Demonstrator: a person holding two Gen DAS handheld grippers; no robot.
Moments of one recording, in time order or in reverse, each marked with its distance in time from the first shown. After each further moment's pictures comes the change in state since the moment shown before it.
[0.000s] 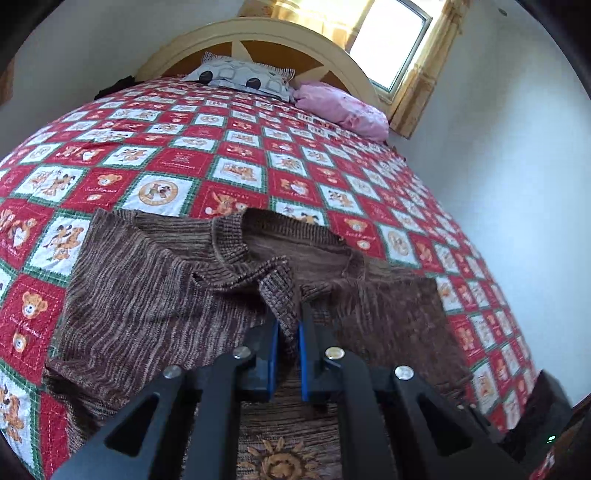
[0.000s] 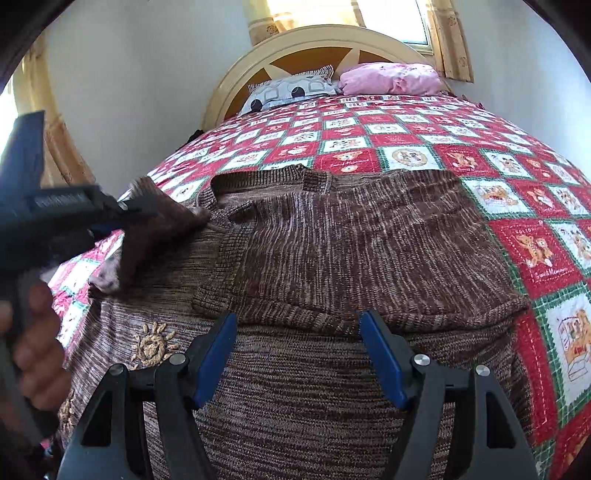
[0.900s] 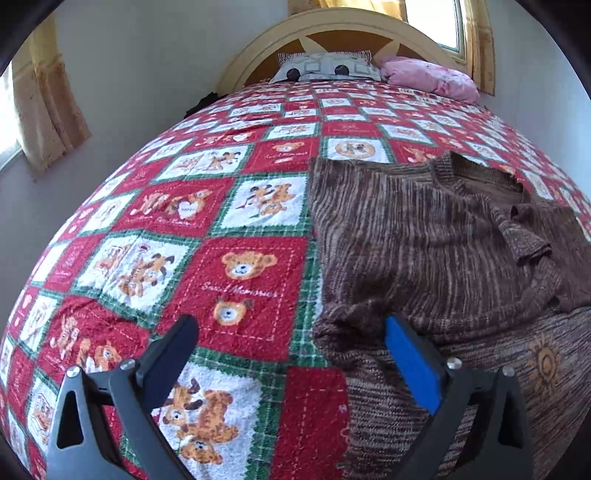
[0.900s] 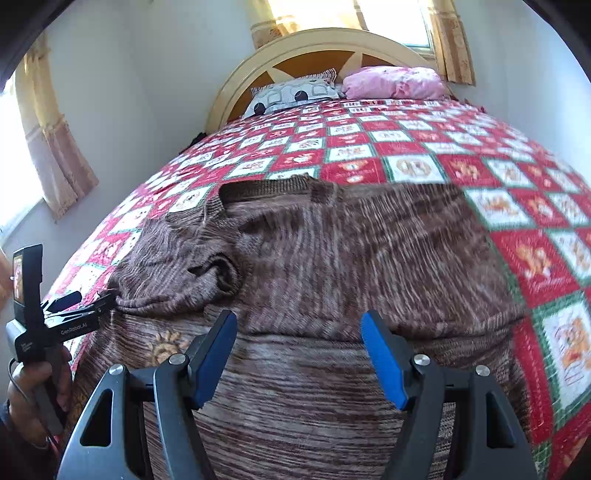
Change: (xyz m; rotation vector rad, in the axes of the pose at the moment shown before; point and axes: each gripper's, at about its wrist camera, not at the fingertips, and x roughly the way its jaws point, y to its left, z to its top) left arm -0.045 0.116 -0.044 0.116 0.015 0.479; right arm -0.012 0.024 0.020 -0.036 -0.006 -0.003
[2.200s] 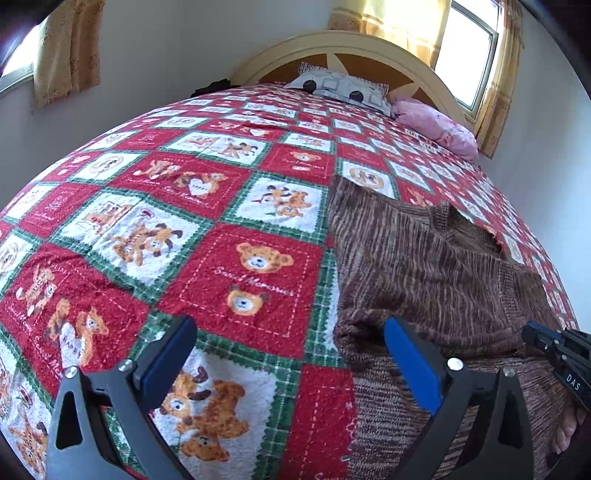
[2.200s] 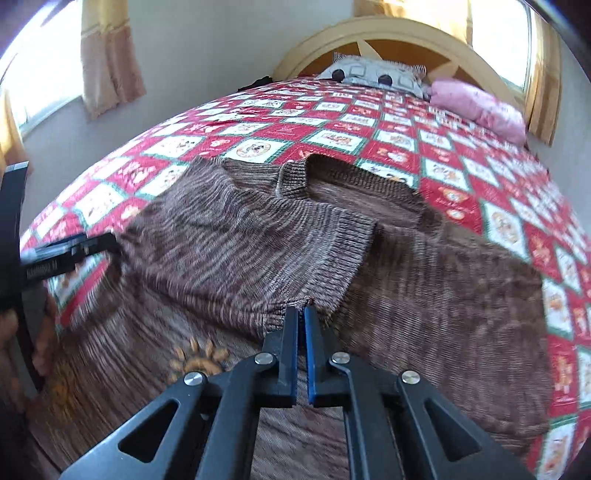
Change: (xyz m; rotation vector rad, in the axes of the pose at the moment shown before) left arm -0.001 0.041 -0.007 -0.235 -0.035 -0.172; right arm 0.036 0.073 0.002 -0.362 0.126 0.019
